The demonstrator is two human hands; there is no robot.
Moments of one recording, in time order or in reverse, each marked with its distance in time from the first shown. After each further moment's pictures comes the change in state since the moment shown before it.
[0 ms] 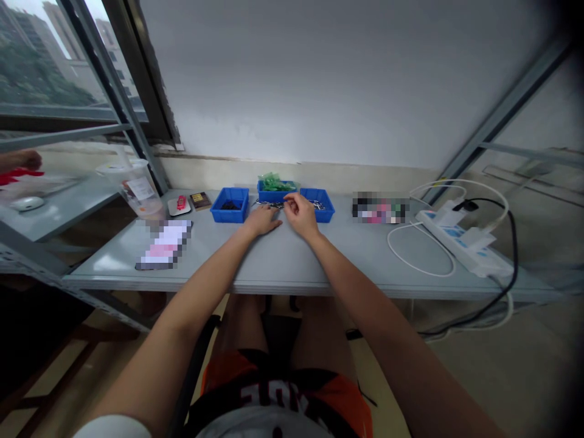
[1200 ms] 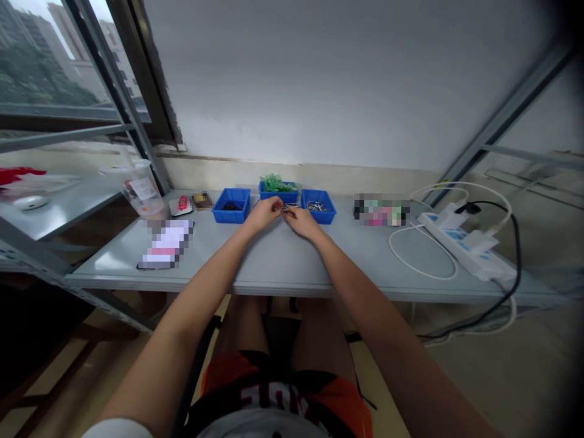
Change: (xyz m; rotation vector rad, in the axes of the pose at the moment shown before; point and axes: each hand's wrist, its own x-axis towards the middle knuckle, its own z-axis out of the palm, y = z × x) left_hand 0.008 0.001 -0.012 -0.496 0.294 0.061; right_hand 0.001 0.021 0.002 -0.054 -0.394 0.168
